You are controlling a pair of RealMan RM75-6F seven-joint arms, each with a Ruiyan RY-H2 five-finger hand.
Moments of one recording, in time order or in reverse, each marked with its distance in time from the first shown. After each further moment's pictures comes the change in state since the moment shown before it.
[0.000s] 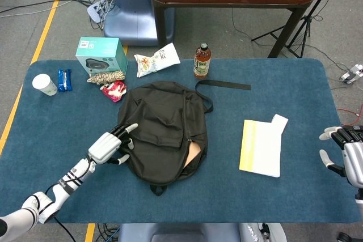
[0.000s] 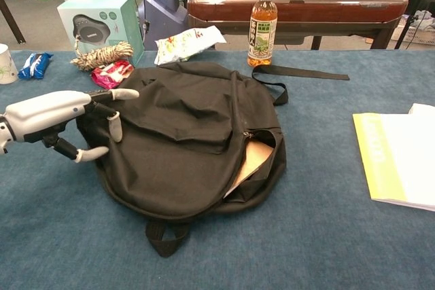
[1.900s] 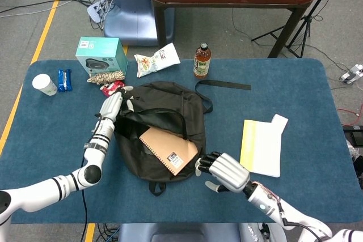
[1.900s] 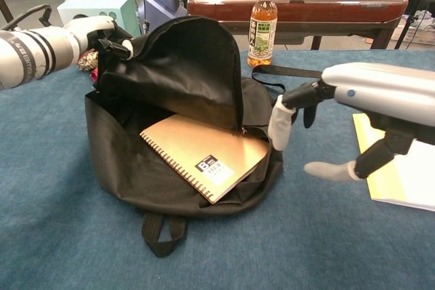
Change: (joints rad) left arm -0.279 0.056 -0.457 -0.402 -1.125 -0.346 0.570; right arm 0.439 -0.361 -0.054 -0.037 -0.300 -0.528 -0.019
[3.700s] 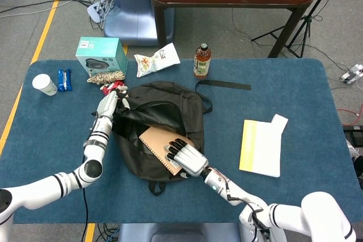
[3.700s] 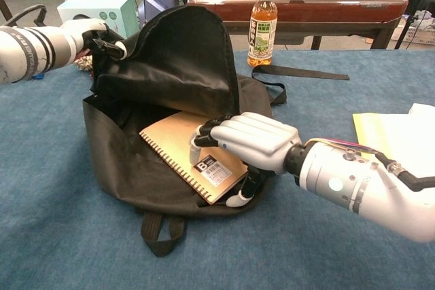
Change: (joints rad) left arm -0.013 0.002 -0.032 0.016 -0.147 -0.004 0.055; right arm 0.233 -0.551 0.030 0.600 0.203 -0.063 -0.132
